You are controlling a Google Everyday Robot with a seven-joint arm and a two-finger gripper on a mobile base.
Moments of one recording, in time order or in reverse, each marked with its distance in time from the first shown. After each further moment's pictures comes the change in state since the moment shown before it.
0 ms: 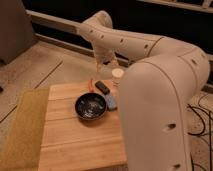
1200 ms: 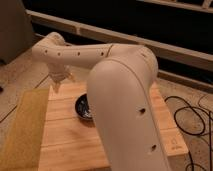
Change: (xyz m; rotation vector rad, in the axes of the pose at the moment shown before) arm 0.048 0.243 0.012 -0.259 -0.041 -0.432
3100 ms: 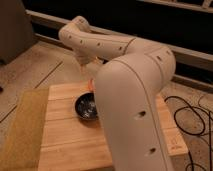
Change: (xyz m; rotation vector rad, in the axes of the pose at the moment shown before) arm -0.009 -0.151 -0.033 0.216 0.023 0.113
